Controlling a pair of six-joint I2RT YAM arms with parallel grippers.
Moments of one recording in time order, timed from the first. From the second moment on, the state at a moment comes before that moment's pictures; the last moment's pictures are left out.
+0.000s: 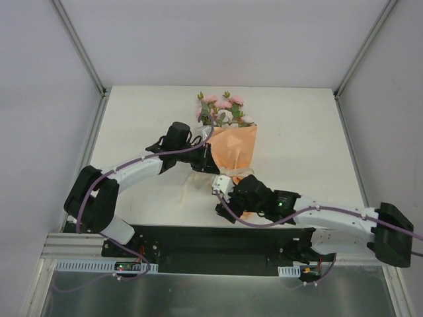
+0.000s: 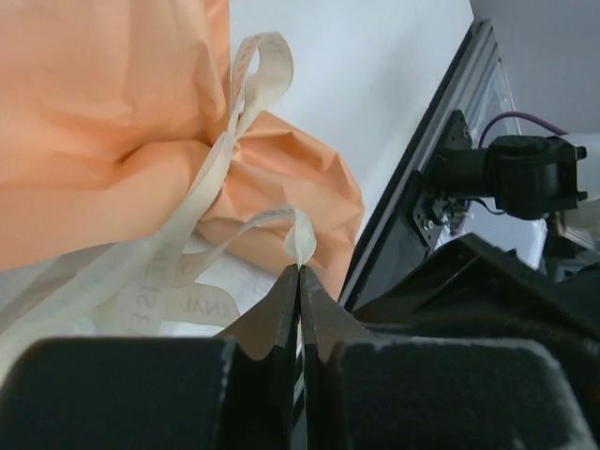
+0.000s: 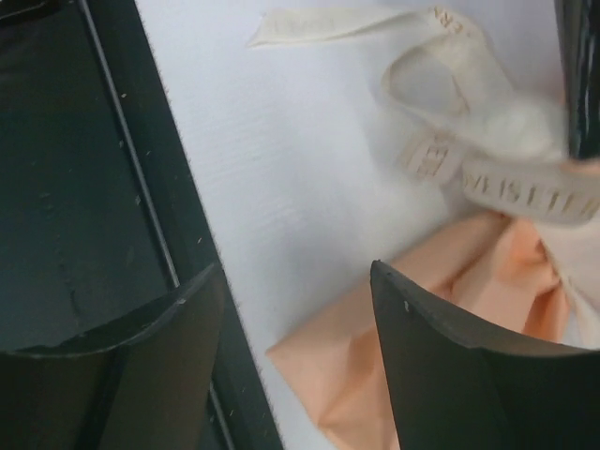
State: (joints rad) left arm -0.56 1.50 0.89 -0.03 0.75 -0.48; right arm 1.14 1.02 0.58 -0.17 -0.07 -0.03
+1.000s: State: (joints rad) left arm -0.44 1.58 1.02 -0.34 1.04 -0.31; right arm 1.18 1.89 1.02 0.13 0.17 -0.61
